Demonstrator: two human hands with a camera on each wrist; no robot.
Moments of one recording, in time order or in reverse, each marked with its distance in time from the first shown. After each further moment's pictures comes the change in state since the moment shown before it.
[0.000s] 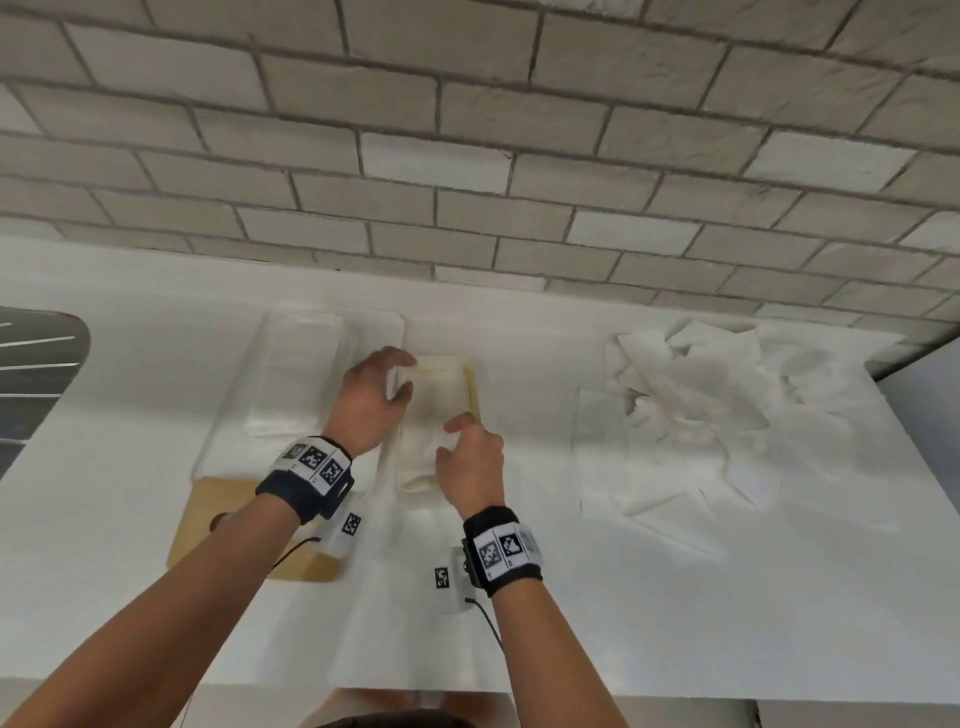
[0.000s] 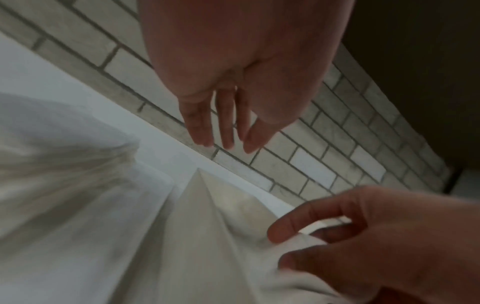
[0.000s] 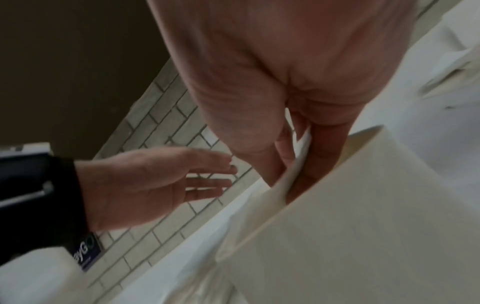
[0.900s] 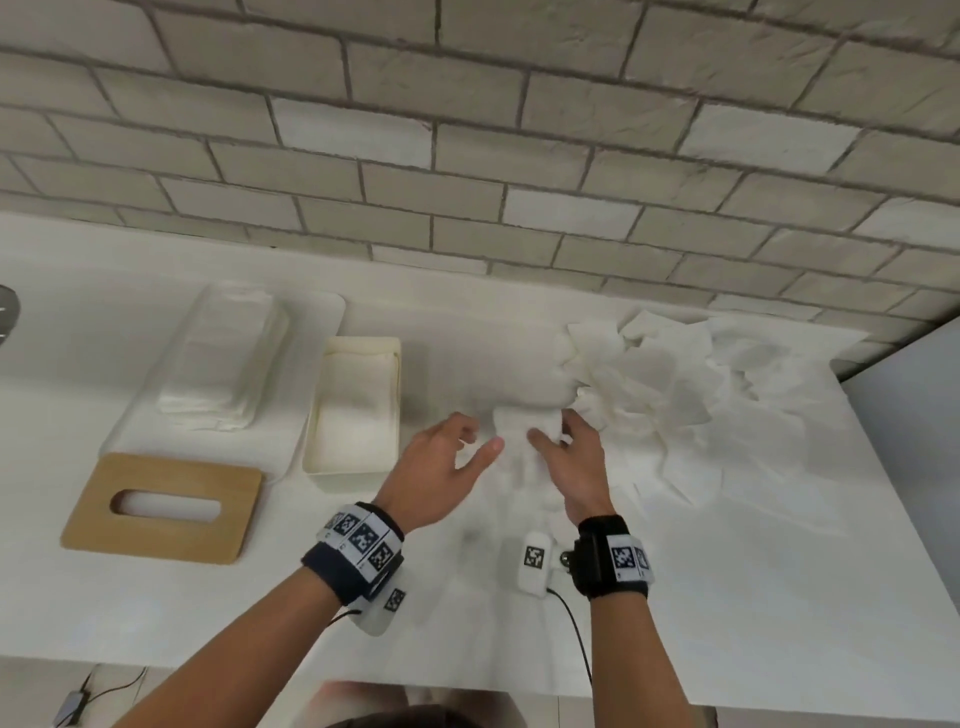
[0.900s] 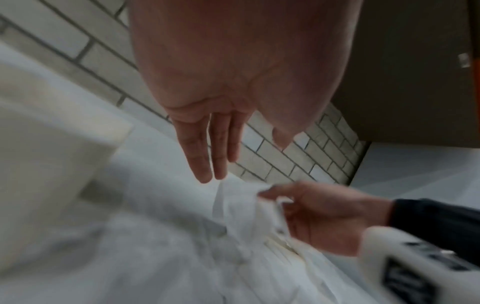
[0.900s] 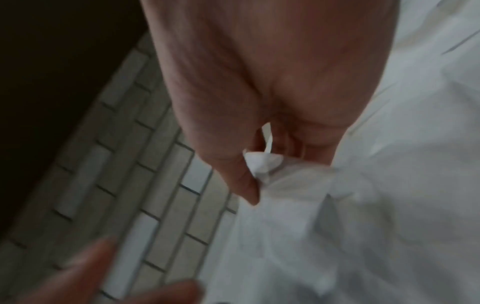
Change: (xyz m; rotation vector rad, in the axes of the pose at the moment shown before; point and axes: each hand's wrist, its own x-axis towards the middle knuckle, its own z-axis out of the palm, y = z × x) left_hand -0.078 0.142 0.147 -0.103 -0.213 -0.060; right_hand 0.034 0.164 -0.186 0.437 0.095 0.037
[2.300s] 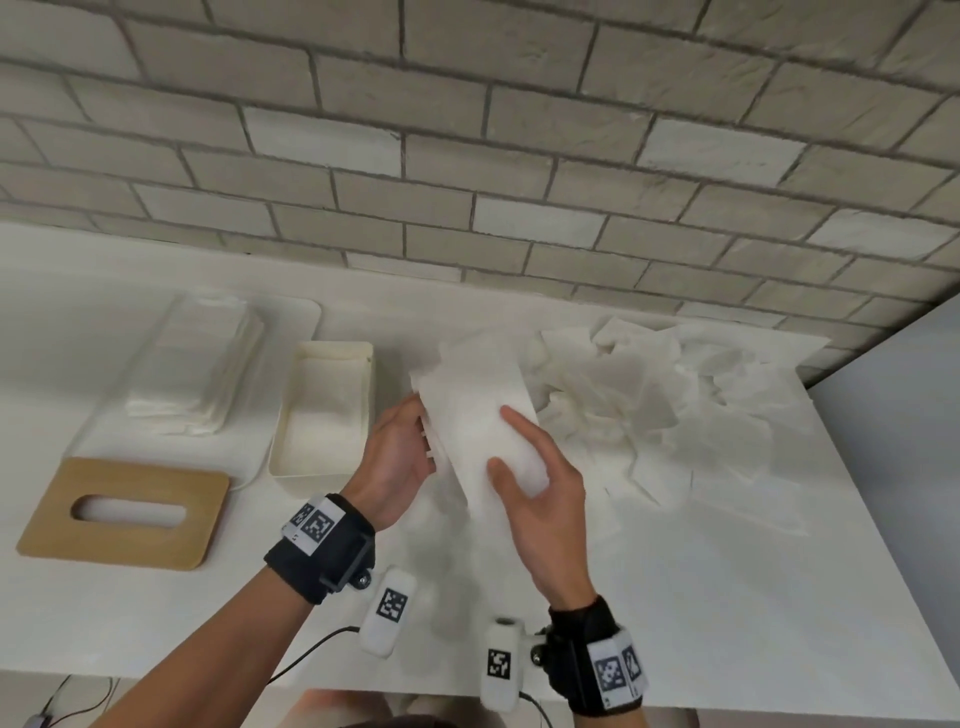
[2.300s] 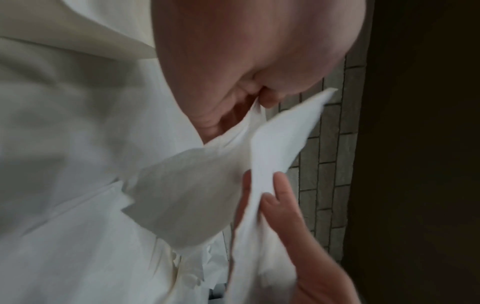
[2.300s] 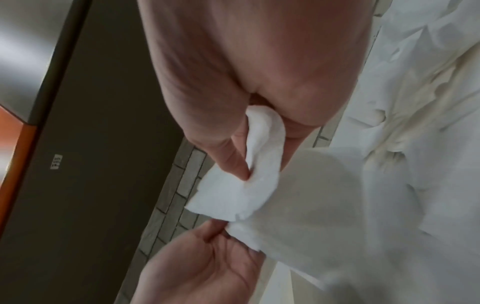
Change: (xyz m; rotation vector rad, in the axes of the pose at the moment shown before) left_hand -0.005 0.061 -0.017 -1.134 0.043 -0.362; right_hand -0.114 -0.064 -0.019 0.097 -0.041 -0.366
